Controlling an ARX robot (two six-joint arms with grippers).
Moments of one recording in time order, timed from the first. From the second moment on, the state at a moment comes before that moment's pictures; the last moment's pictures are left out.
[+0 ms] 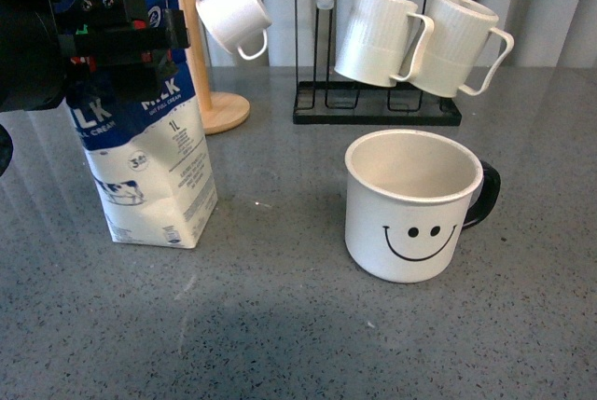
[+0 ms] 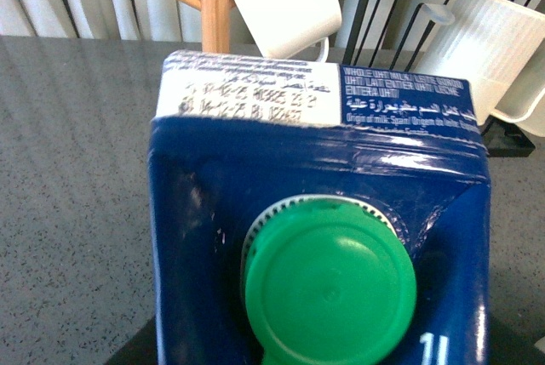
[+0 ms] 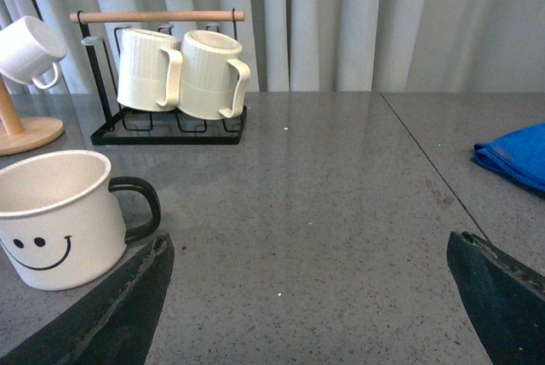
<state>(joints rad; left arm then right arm) -0.29 1.47 0.70 0.54 -0.12 -0.12 0.00 0.00 0.01 0.00 0.00 0.01</state>
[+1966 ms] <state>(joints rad) -0.63 1.57 0.74 0.62 -0.44 -0.29 0.00 0.00 0.01 0.00 0.00 0.01</state>
